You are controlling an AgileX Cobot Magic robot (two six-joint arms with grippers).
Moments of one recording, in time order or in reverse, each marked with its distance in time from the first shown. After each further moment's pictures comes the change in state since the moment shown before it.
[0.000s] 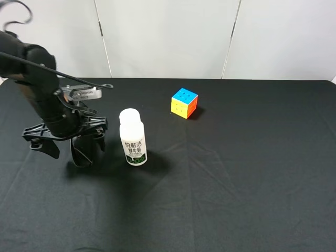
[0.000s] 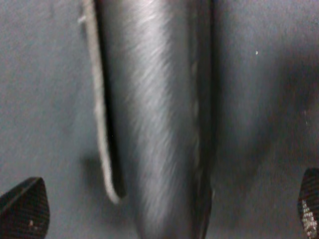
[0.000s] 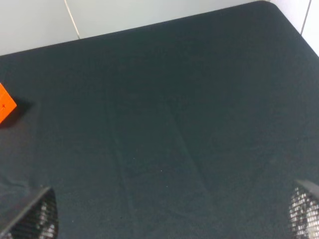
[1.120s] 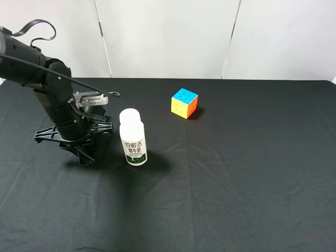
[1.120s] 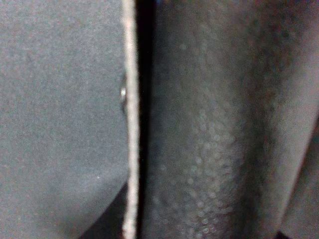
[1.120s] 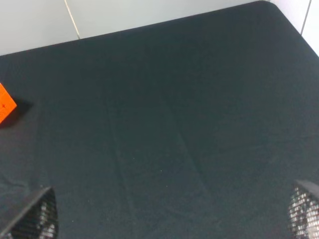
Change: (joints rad) left arm -0.004 0.104 -0.032 0.025 -0.064 -0.014; right arm 0.000 0.000 0.000 0.000 0.001 0.000
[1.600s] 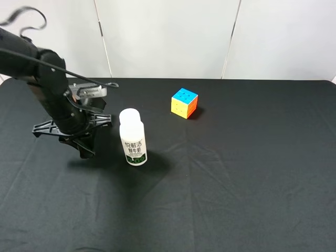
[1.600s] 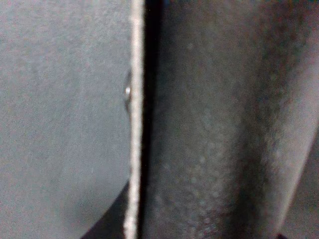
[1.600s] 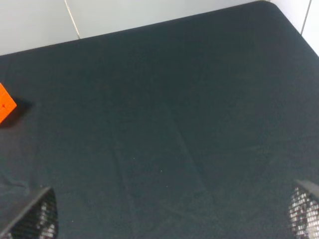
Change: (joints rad) left arm 0.000 -0.082 0.000 -0.002 0.020 0.000; right arm 0.000 0.000 0.000 0.000 -0.001 0.000
